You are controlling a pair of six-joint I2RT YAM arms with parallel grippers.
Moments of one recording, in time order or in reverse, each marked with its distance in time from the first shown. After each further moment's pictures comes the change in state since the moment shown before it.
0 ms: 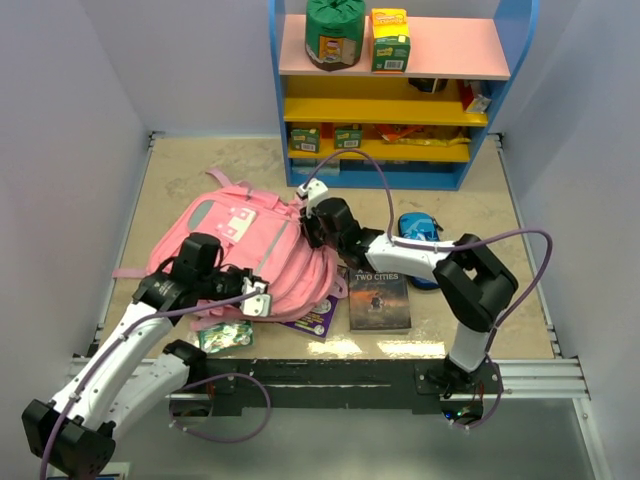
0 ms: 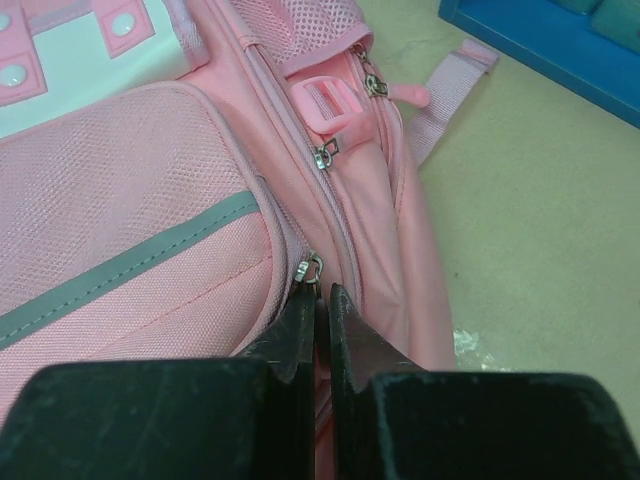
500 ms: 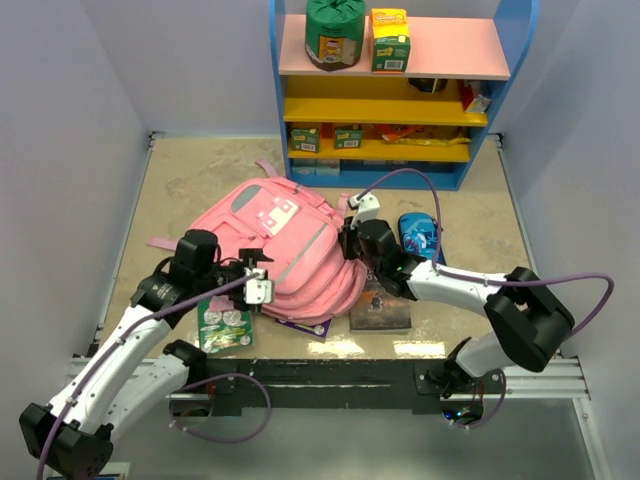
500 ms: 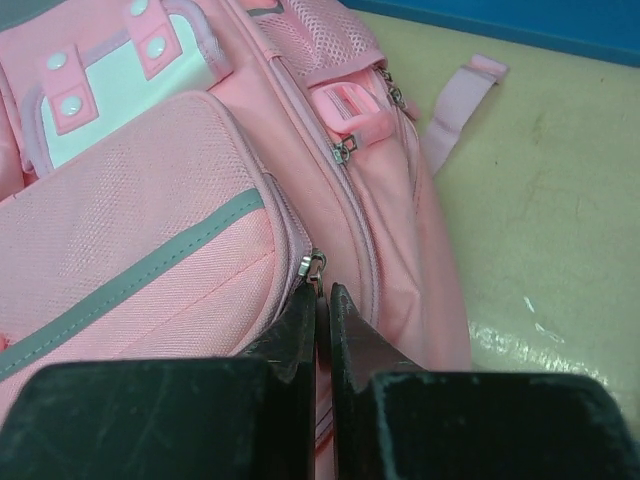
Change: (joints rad) left arm -0.015 -0.037 -0.009 0.140 -0.037 -0.162; right arm -0.035 -0.329 -0.359 0.113 0.153 0.154
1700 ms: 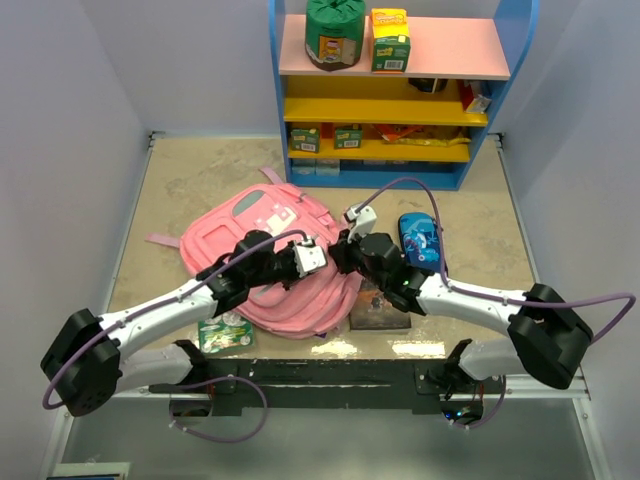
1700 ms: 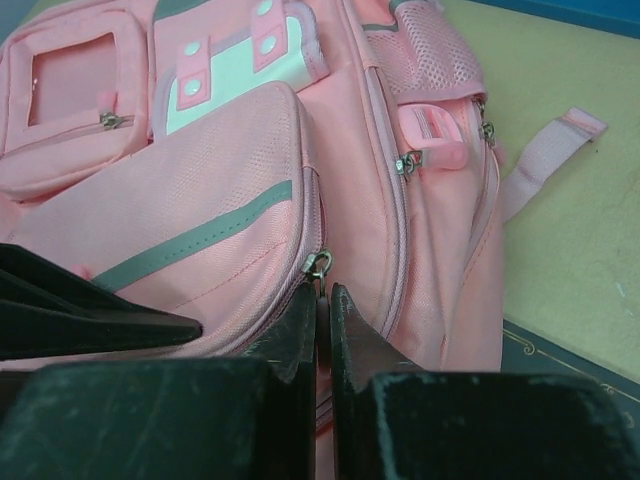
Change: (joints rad) left arm -0.327 0.409 -0.068 0.746 -0.370 -0.694; right arm 0.094 -0.148 -0.089 0.000 -0.073 0.051
